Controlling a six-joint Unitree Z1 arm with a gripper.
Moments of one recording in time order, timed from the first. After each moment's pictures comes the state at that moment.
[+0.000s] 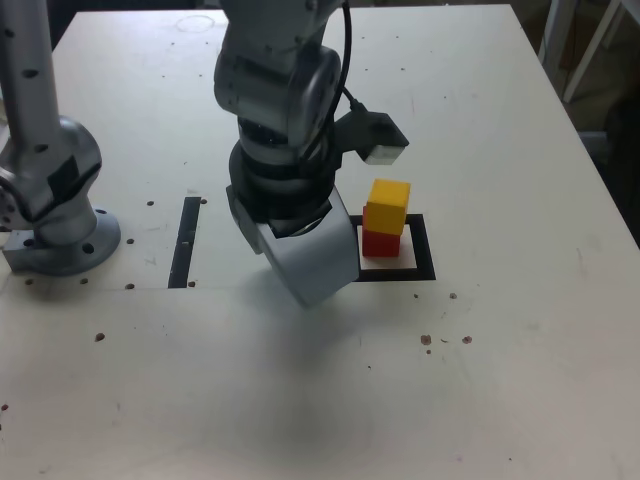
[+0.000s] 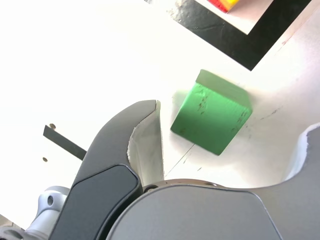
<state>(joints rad) -0.43 1.85 -1.12 1.00 0.27 0.53</state>
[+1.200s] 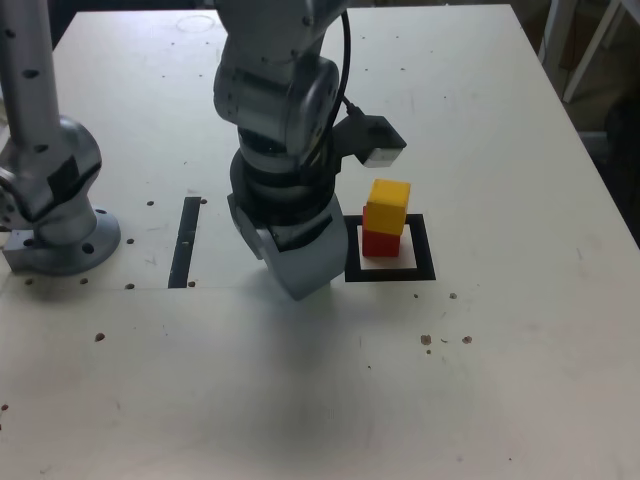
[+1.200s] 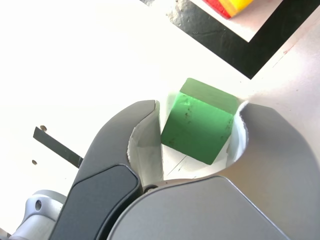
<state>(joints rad) -0.43 1.85 -1.08 0.96 0.28 0.49</state>
